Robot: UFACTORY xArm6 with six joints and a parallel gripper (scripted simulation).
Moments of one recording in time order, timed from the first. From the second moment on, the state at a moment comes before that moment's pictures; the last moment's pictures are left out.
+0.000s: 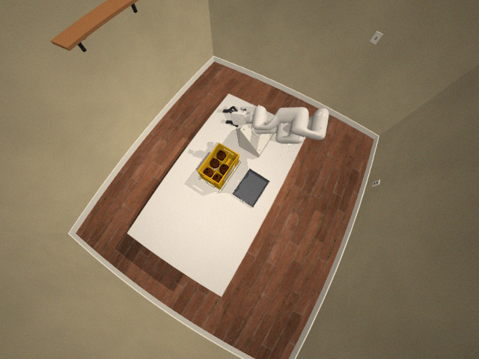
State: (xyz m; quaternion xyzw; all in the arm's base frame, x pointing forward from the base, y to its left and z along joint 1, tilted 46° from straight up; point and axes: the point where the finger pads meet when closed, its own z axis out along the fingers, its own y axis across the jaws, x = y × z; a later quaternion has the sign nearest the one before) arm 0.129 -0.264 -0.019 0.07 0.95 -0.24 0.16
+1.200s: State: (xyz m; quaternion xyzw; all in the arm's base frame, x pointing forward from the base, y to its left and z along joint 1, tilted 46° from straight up) arm 0.162 -0.282 -0.034 0.16 0.97 -0.16 0.13
